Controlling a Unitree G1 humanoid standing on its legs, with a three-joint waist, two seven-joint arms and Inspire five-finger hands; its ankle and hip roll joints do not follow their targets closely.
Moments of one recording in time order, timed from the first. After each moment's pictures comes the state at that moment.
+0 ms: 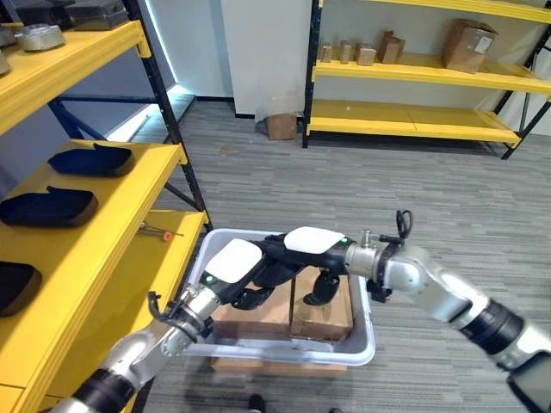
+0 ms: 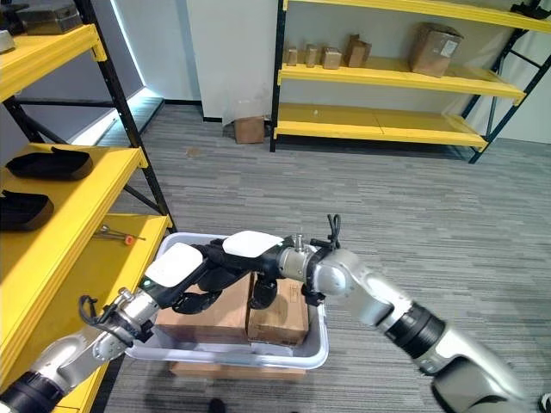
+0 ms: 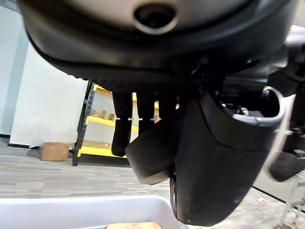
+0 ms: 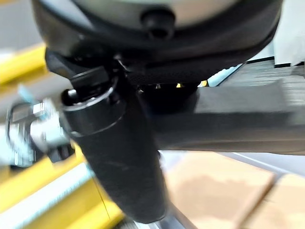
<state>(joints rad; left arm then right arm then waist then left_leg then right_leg) -0.07 0.79 -0.39 0.13 0.67 -0.42 0.27 -0.67 -0.84 0.73 -0.17 -0.25 -0.16 0.50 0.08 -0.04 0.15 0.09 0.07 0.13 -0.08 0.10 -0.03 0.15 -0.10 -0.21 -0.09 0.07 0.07</state>
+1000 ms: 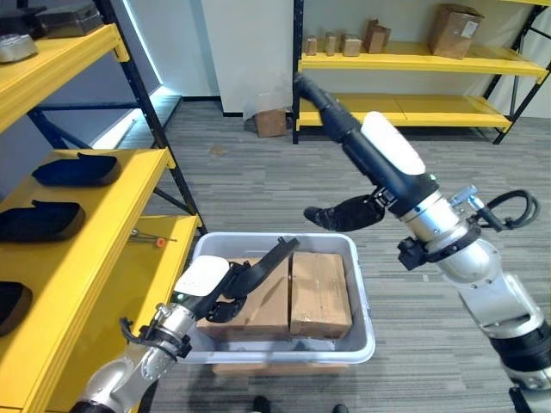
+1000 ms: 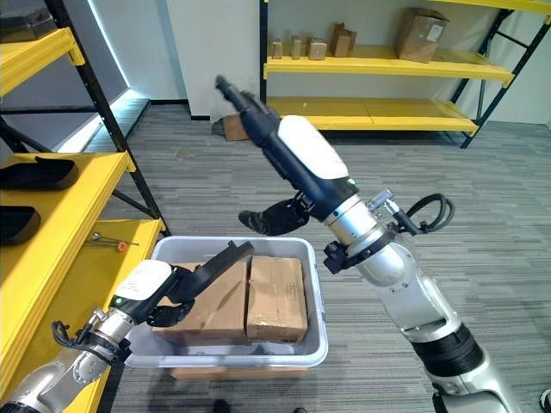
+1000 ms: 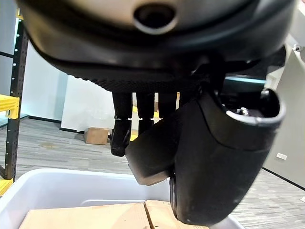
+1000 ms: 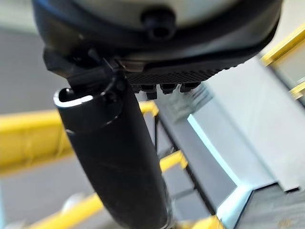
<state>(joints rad) 0.07 0.75 -0.26 0.16 0.68 -0.35 0.27 -0.41 -0.67 0.23 -0.39 -0.13 -0.01 -0.03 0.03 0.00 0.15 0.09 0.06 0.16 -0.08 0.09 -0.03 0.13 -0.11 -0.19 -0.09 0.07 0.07</state>
